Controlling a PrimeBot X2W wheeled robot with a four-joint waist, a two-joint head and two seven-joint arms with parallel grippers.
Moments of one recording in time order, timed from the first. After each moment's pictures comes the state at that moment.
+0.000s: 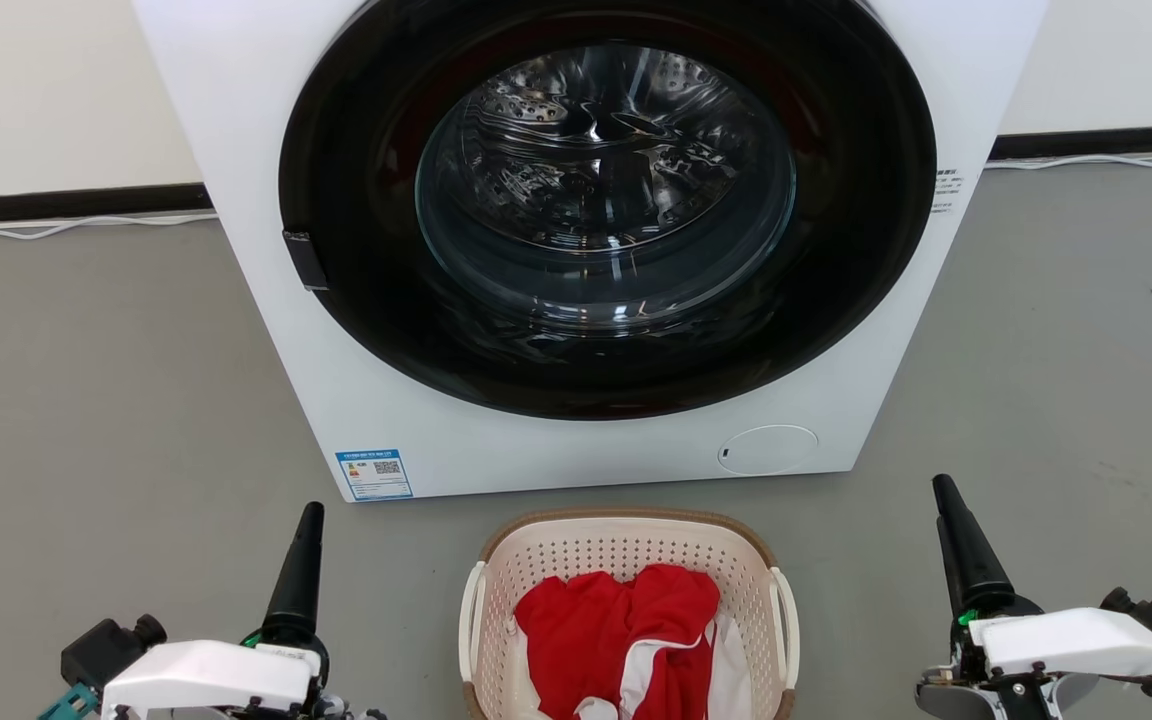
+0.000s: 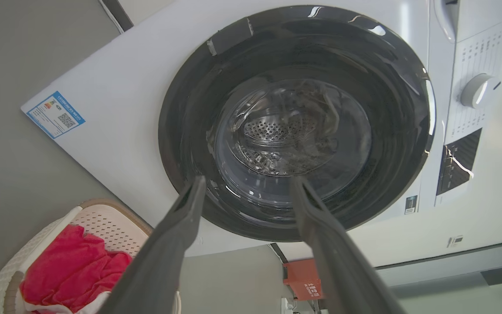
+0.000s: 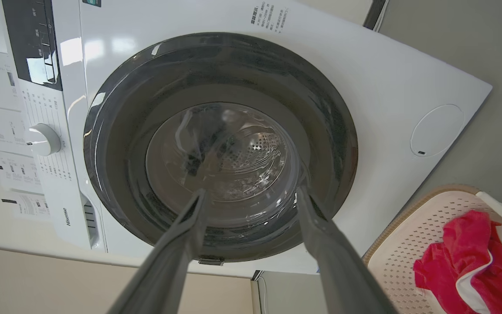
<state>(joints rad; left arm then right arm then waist) -0.03 0.04 0.01 0.25 -1.23 -0.12 -0.02 -0.04 -0.07 0.01 0.23 1.35 0.13 -0.02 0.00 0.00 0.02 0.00</state>
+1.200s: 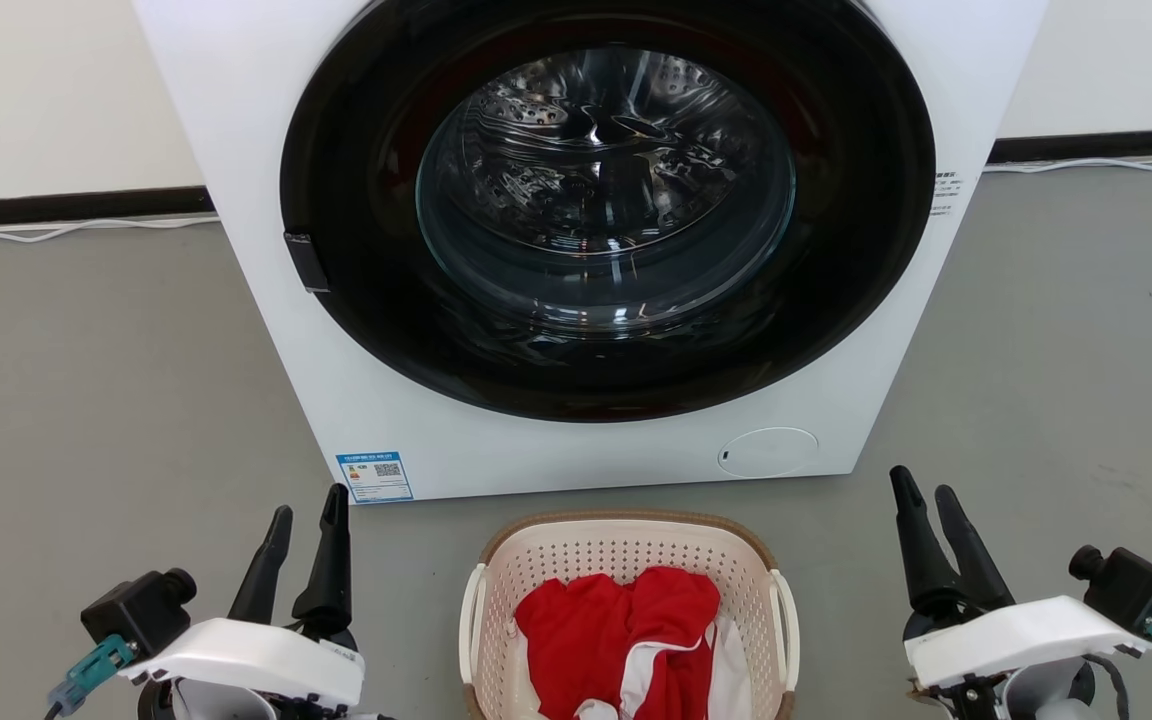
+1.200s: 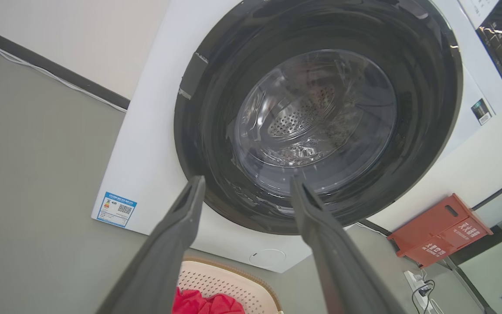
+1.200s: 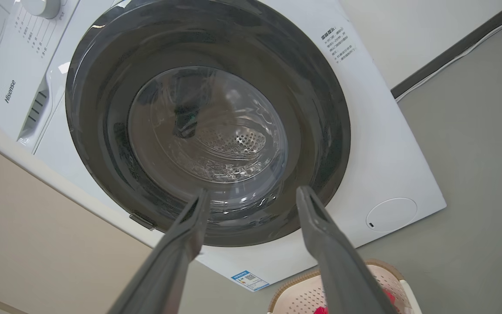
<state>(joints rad) -0.05 0.04 0.00 0.23 -0.67 -0.12 -0.12 -0.07 -0.10 0.07 0.24 0.82 0.13 -0.12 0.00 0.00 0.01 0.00</state>
